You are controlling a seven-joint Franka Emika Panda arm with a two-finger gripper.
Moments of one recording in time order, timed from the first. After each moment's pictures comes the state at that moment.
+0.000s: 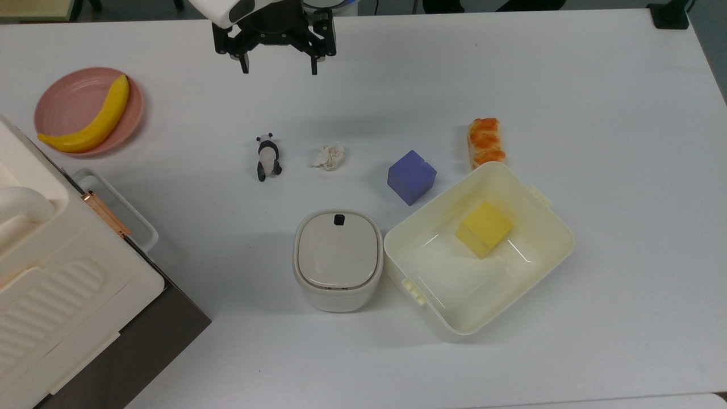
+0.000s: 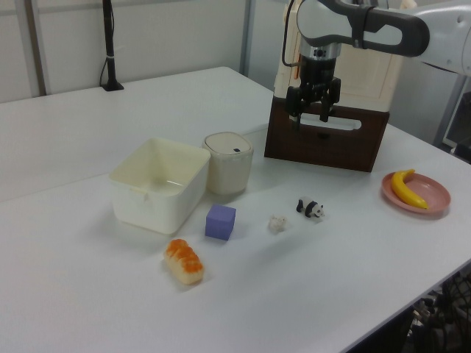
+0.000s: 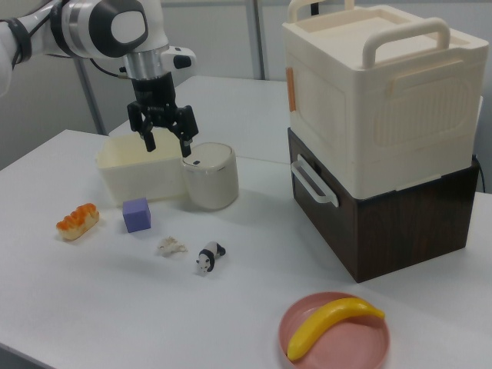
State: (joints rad) arm 0.02 0.16 -0.03 -1.50 -0.05 1.62 -0.03
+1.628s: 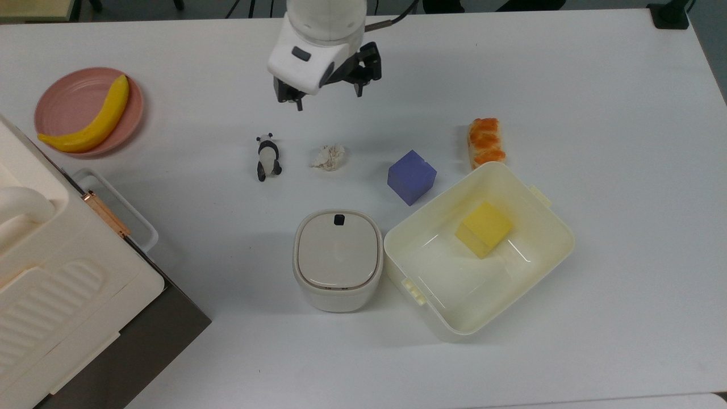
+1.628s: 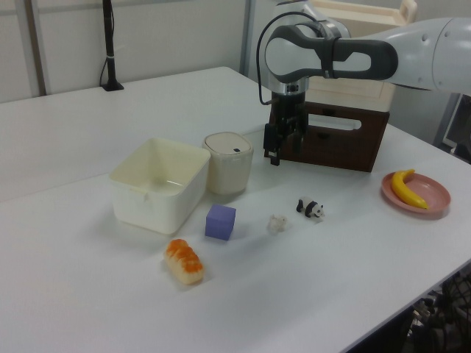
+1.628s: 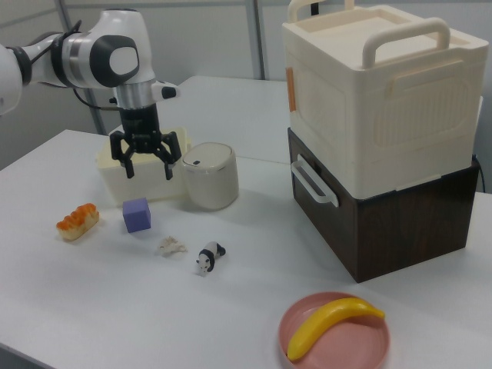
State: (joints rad) arm 0.10 0.23 -0.01 -1.58 -0.04 1.66 -0.19
